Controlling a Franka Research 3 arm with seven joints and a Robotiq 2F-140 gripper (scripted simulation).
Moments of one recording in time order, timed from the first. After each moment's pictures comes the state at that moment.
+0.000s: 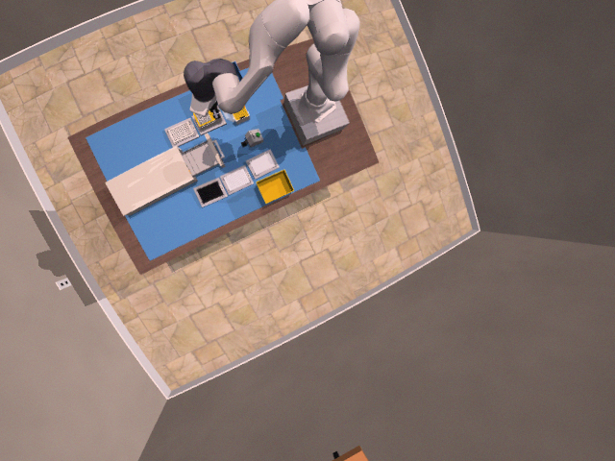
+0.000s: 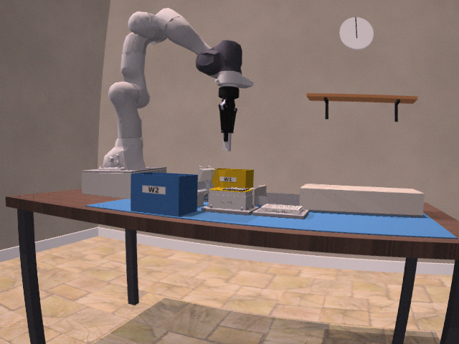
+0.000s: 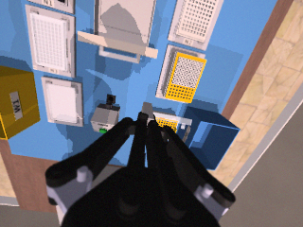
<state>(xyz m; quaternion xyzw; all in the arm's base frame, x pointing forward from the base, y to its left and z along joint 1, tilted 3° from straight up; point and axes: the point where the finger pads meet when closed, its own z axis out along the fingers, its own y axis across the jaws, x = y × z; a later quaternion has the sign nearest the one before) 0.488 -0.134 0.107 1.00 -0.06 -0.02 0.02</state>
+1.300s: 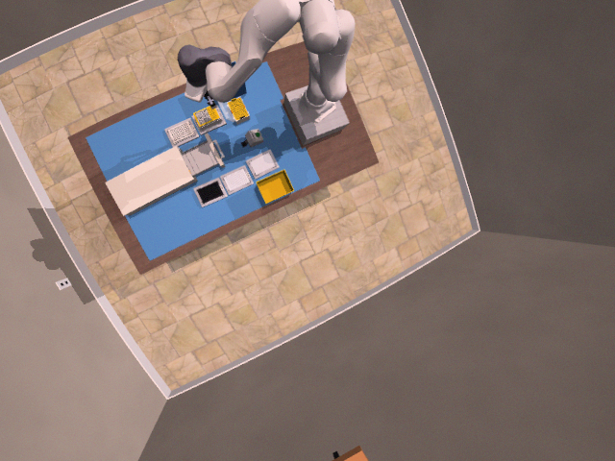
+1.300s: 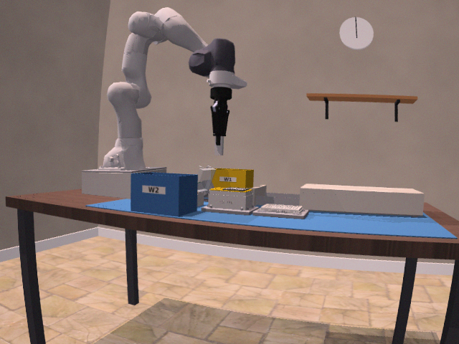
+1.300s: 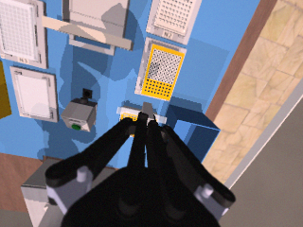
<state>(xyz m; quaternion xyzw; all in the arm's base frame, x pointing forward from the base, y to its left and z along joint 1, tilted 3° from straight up) 0.480 -0.205 0.094 1.00 -0.04 -0.02 0.02</state>
